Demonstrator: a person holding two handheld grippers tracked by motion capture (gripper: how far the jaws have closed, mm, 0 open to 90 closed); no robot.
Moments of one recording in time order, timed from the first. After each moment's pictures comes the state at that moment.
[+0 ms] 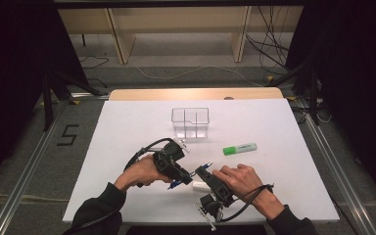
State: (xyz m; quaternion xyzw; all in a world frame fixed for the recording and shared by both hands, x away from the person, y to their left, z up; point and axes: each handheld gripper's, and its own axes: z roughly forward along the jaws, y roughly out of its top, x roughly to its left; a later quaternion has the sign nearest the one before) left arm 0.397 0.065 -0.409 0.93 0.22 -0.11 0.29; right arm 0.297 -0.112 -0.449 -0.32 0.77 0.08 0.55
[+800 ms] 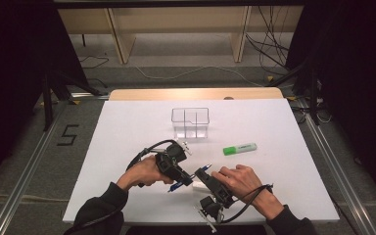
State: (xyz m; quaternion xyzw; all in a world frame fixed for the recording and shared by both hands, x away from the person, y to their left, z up) left arm 0.398 0.061 -0.415 0.93 0.20 -0.12 0.27; right arm 0.295 -0.111 -0.452 -0.34 0.77 0.08 0.54
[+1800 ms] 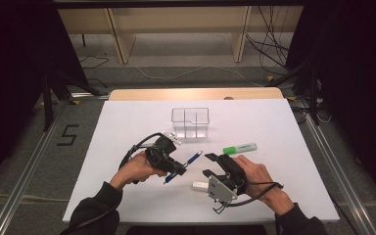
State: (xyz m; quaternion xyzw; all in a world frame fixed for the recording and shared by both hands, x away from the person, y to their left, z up) left arm 0.408 0.088 -0.405 0.90 0.27 -0.07 0.33; right arm 0.317 -0.142 -0.414 -0.07 0.85 0.28 0.45
